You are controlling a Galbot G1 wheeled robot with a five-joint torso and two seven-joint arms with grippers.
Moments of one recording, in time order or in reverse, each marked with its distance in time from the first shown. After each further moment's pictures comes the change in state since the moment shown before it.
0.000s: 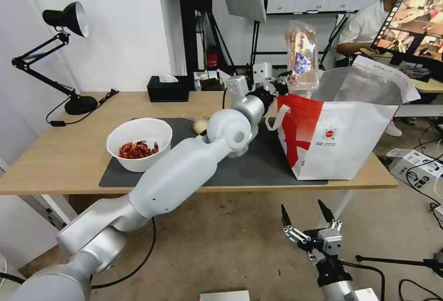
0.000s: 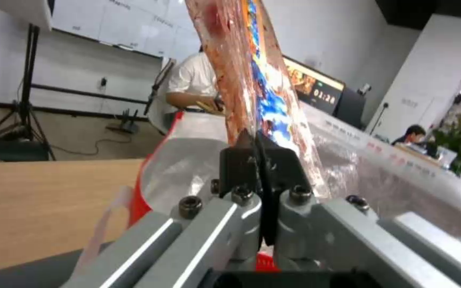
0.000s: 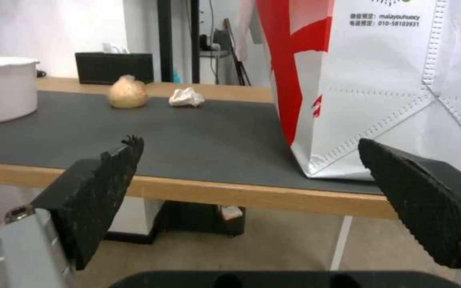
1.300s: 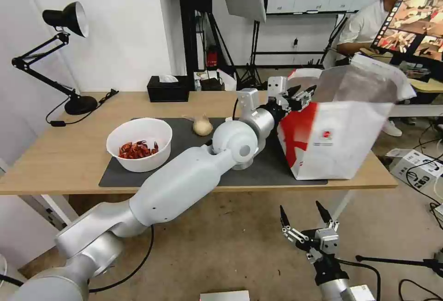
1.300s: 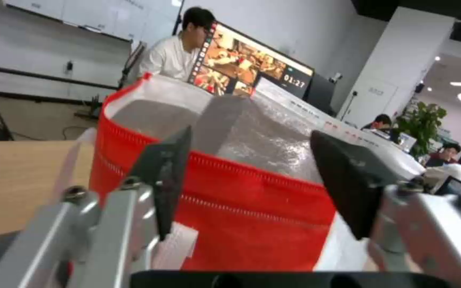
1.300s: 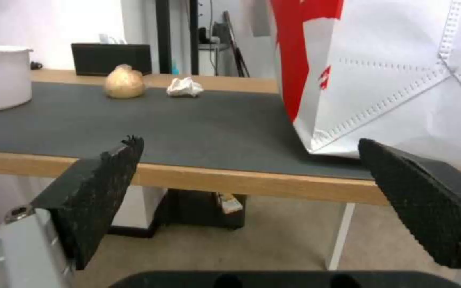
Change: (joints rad) left arm 0.042 0.052 0.006 -0.096 -0.058 0.019 0.039; right arm 0.027 -0.002 -0.008 -0.037 0.005 -0.007 0.002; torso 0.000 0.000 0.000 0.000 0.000
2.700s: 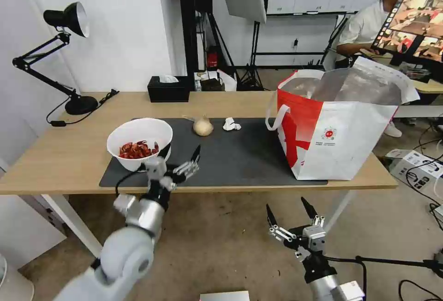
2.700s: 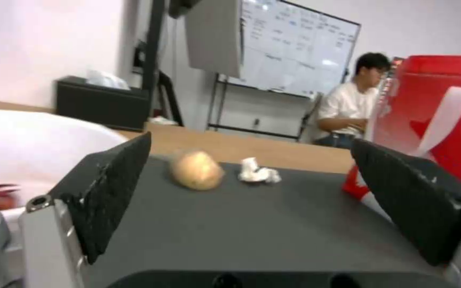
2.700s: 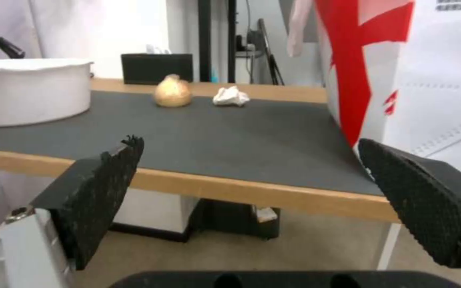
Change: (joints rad) left arm 1.145 0.246 -0.669 -0.487 0.669 -0.257 0.105; right arm 0.039 -0.073 -0.094 0.002 0.013 0.005 0.002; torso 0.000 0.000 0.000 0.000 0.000
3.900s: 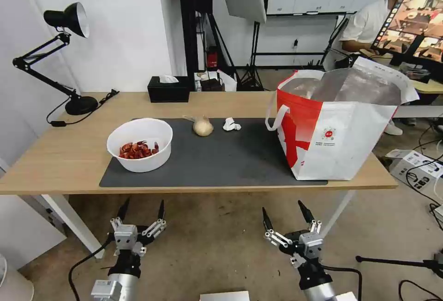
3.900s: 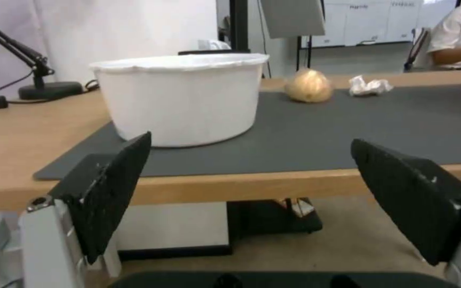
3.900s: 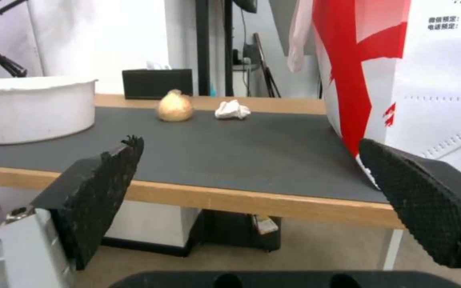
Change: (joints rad) left arm 0.433 -0.198 -0.216 0.057 0.410 -0.230 0.019; right arm -0.025 0.058 -0.019 0.000 -0.049 0.061 0.003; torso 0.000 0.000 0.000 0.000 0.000
